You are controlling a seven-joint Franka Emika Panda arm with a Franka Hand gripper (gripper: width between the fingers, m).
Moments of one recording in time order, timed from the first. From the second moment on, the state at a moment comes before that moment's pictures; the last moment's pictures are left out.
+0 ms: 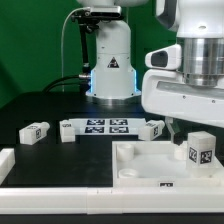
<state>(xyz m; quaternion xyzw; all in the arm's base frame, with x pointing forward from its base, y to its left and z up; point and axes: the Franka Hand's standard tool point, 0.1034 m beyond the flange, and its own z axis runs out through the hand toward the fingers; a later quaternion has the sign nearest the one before) 0.612 0.119 0.070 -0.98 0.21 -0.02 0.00</state>
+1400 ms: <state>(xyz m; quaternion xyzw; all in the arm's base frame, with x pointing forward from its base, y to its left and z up) 0.611 0.120 0.072 -1.00 -0.01 -0.02 -0.01</state>
